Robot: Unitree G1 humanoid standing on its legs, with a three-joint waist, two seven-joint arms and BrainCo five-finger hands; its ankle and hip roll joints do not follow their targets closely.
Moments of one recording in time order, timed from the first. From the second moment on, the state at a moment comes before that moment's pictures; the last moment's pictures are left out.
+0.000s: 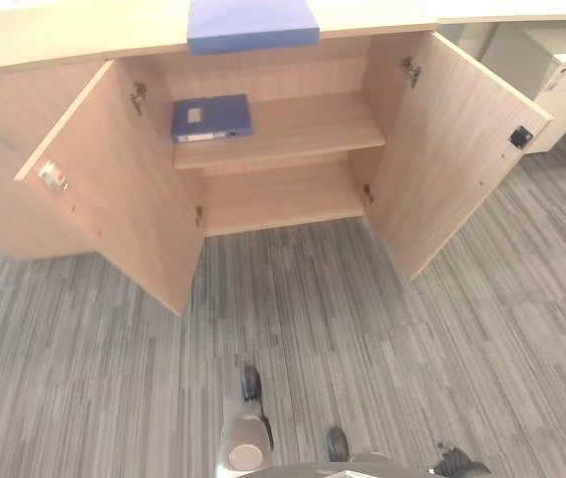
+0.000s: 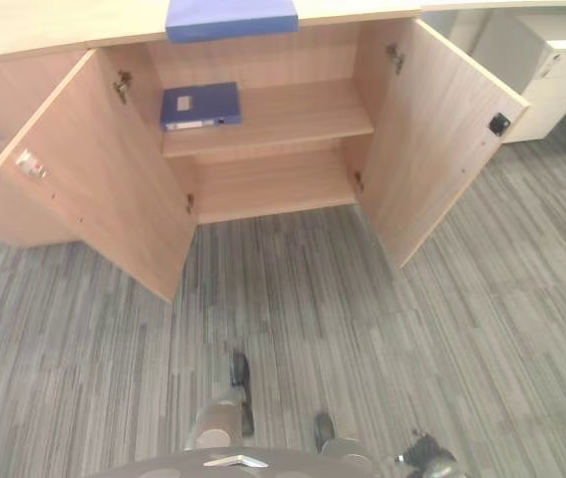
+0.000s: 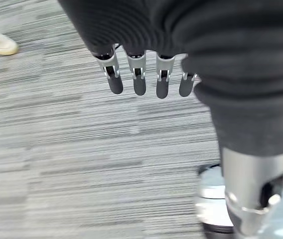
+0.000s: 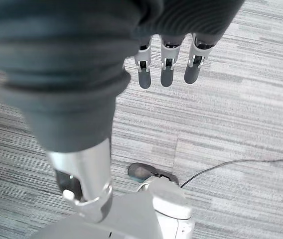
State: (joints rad) left arm 0.03 0.15 -0.08 1.44 -0.17 -0.06 -0.13; right arm 0.01 -0.27 0.38 1.31 0.05 -0.08 0.10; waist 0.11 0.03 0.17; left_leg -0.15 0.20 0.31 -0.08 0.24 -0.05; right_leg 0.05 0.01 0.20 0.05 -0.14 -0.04
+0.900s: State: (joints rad) left arm -0.03 0.21 -0.23 1.28 -0.19 -0.12 -0.11; right arm 0.06 -0.33 0.31 1.19 0.02 -0.07 0.09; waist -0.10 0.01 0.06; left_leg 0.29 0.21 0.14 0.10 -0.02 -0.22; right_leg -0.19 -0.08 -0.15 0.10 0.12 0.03
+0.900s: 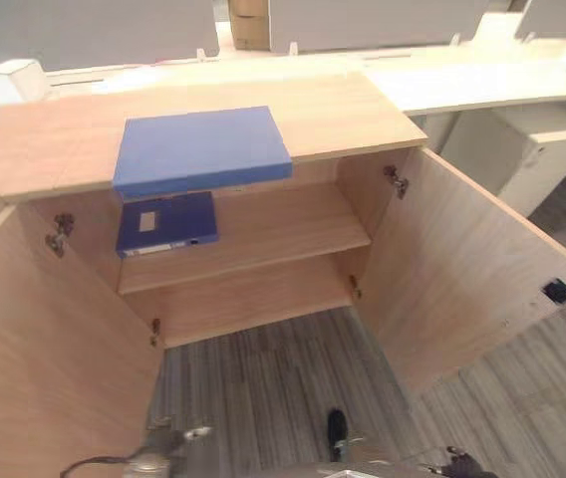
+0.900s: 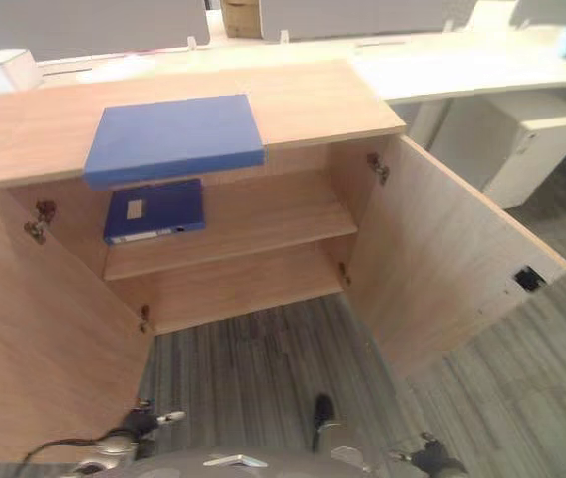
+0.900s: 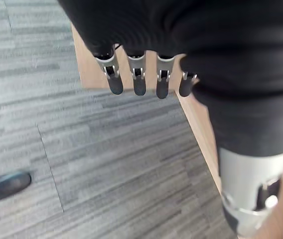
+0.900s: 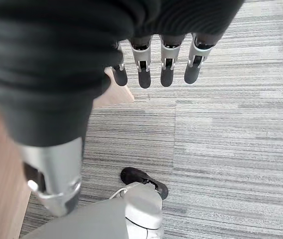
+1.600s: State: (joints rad) left arm 0.16 0.42 -0.12 0.65 0.15 -0.13 0.15; right arm 0.10 -0.35 0.19 1.05 0.05 -0.11 0.01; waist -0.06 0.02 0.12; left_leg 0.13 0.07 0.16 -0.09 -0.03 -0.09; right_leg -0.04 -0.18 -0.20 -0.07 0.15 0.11
